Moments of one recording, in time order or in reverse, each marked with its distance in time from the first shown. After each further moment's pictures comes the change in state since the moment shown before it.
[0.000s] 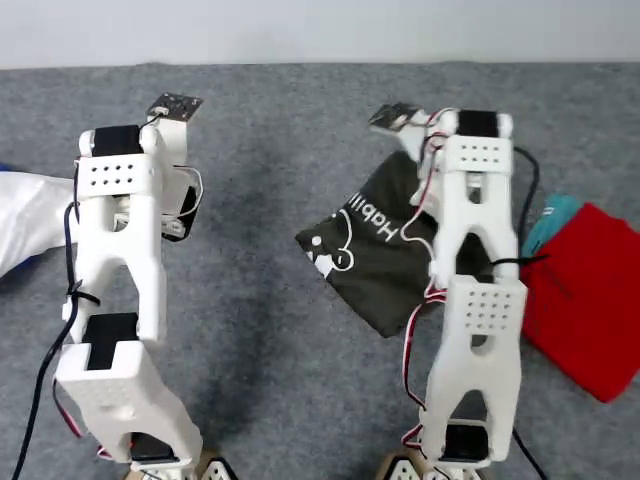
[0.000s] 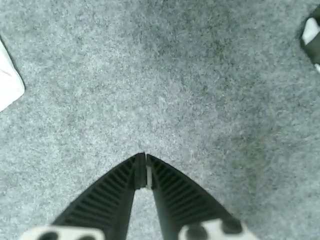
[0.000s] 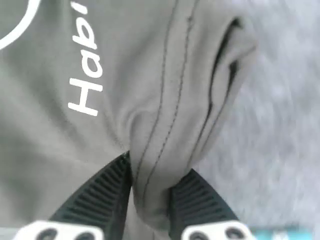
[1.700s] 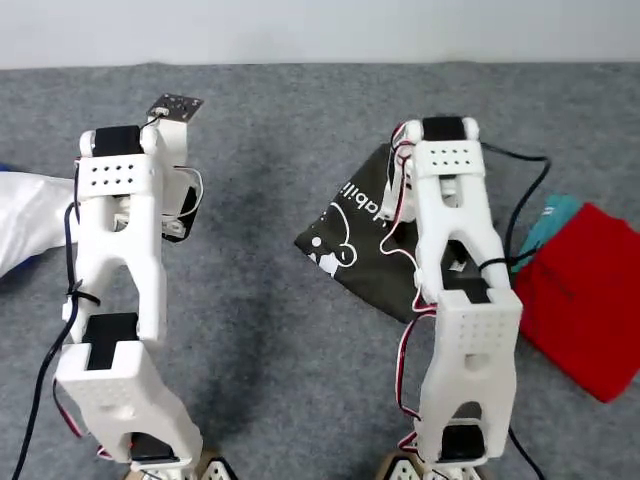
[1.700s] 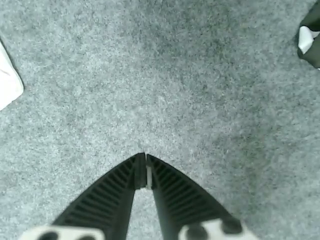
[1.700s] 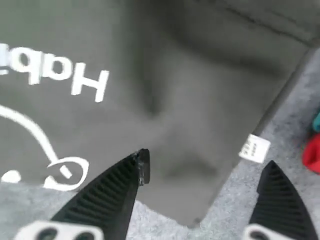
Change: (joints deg) left arm 0.0 0.0 0.2 0.0 0.0; right arm -5.6 -13.3 21.4 2.8 -81.2
